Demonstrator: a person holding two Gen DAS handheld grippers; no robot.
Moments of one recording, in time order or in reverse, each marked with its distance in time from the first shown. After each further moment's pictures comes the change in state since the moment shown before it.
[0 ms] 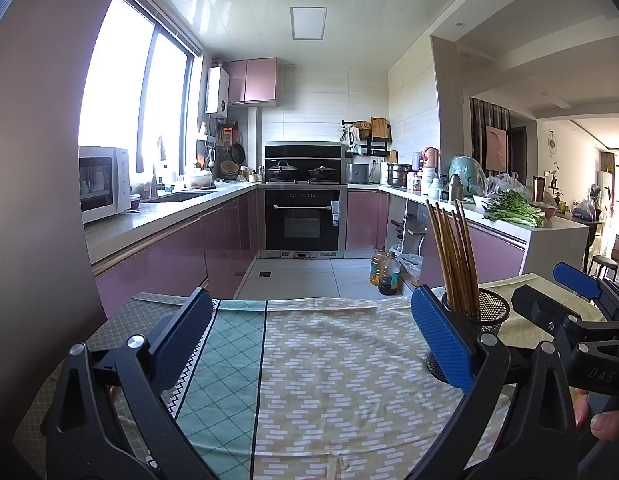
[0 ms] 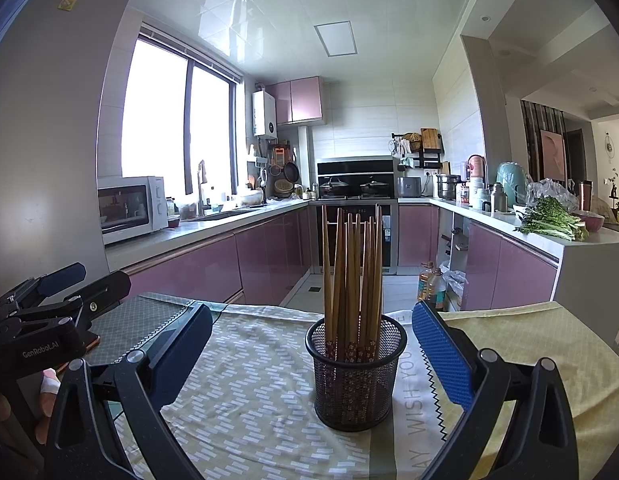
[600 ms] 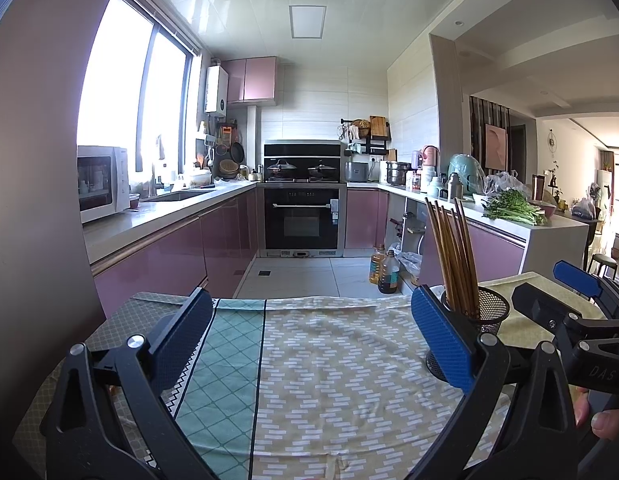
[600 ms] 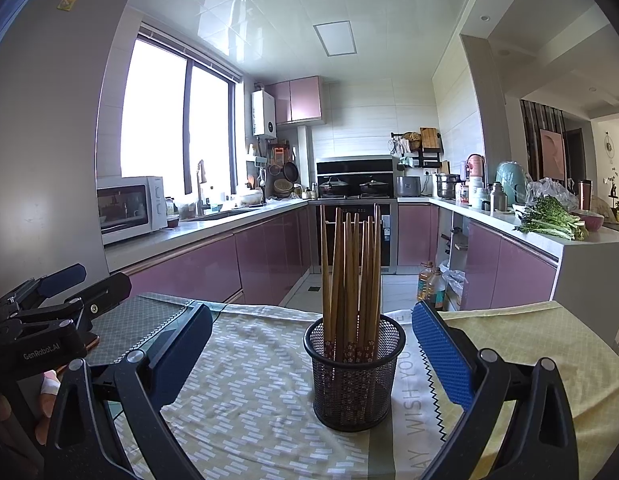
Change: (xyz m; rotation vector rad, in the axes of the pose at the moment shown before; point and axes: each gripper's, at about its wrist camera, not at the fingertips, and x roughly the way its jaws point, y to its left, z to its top) left arm 0.001 0.001 -0.003 0.002 0.006 -0.002; right arm 0.001 0.000 0.000 0.003 0.001 0.000
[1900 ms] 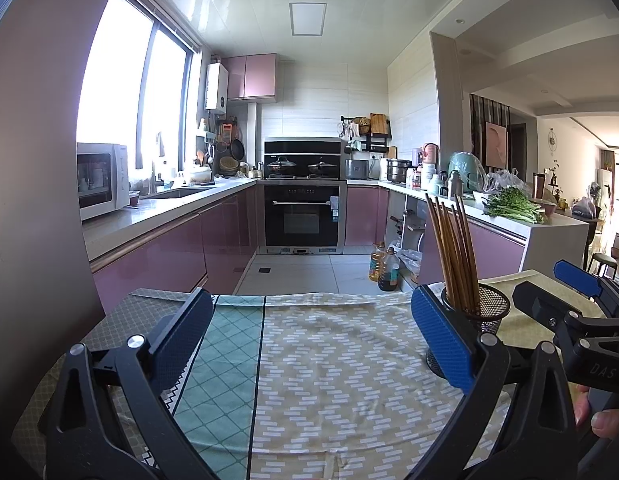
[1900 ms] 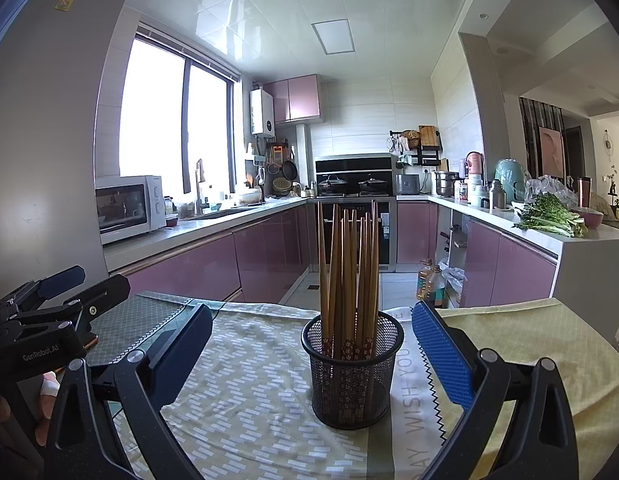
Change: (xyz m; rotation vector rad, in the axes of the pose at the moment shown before) left arm 0.003 -0.002 -0.001 0.001 0.009 0.004; right arm 0.001 0.000 -0.002 0.005 0.003 -0.005
